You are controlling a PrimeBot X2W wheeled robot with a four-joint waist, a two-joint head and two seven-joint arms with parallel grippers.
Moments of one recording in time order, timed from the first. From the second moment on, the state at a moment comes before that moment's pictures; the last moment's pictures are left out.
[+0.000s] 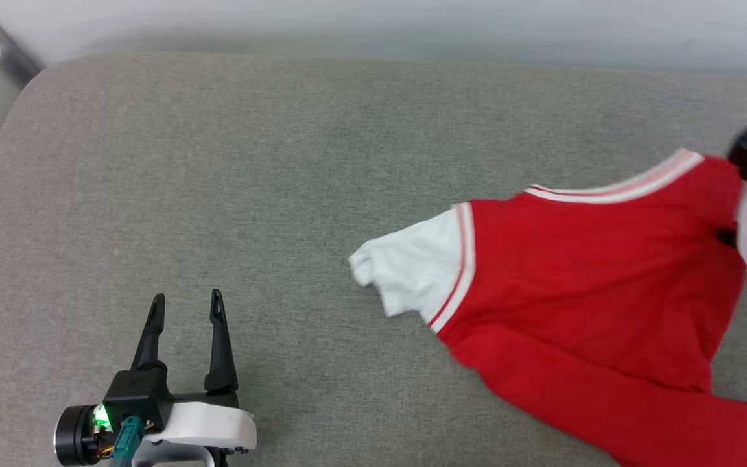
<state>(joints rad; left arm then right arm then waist) -0.01 0.05 -0.03 0.04 -0.09 0.09 -0.26 -1.06 -0.93 1.18 0.33 0.98 0.13 0.64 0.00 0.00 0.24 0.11</state>
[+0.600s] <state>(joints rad) -0.01 0.05 -0.02 0.06 -0.06 0.07 -0.26 -0.81 -0.87 1.07 0.59 1.01 0.13 0.45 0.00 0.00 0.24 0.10</state>
